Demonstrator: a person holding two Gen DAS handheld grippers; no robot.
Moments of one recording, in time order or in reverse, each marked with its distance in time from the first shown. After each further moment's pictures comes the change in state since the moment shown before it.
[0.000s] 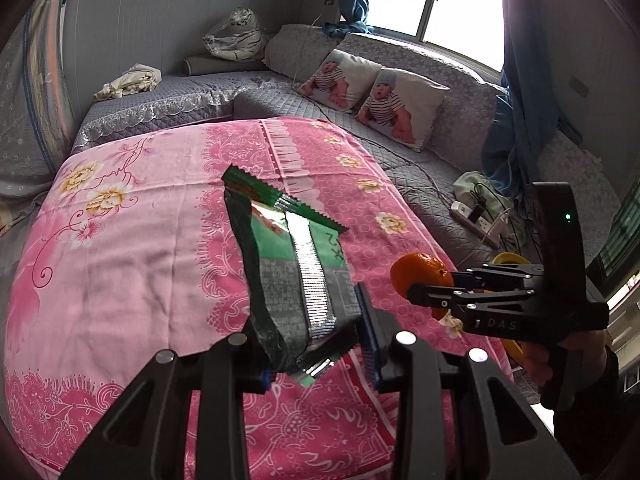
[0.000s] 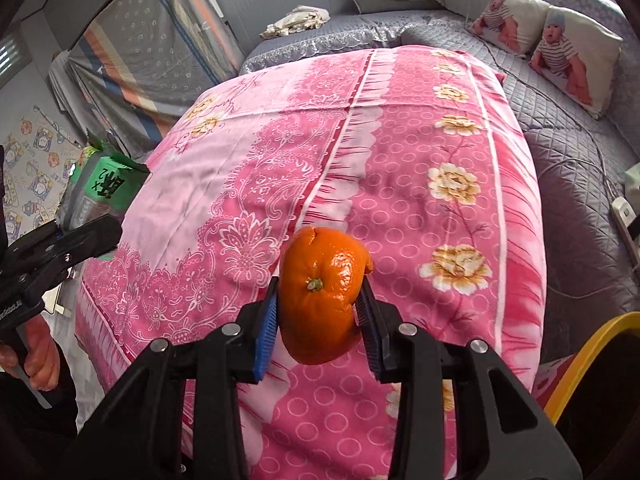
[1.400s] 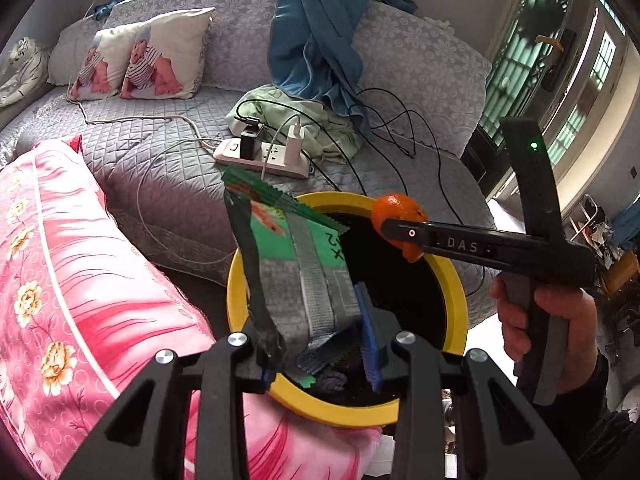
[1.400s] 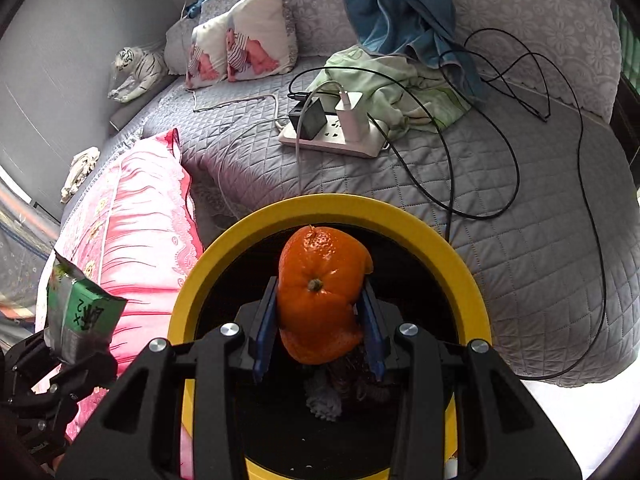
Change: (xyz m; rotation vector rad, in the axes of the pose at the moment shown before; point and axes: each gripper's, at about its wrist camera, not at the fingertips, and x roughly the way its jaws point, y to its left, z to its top) left arm 0.177 -0.315 -0.005 0.441 0.240 -0.461; right arm -0.168 -0.288 -0.161 0.708 -0.229 -0.467
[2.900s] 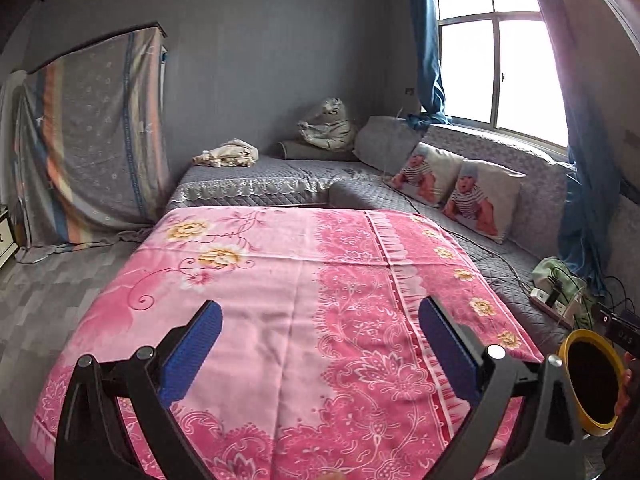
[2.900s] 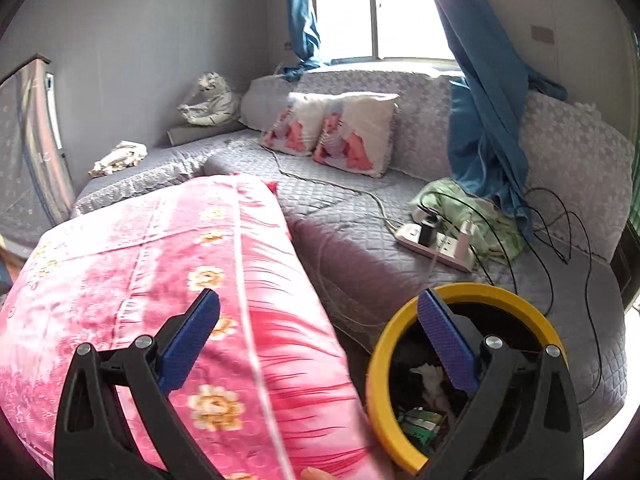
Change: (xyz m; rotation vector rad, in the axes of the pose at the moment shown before) left arm -0.331 0.169 -0.211 -0.507 -0.560 0.894; right arm -0.065 0.252 -0.092 -0.368 -0.425 -0.010
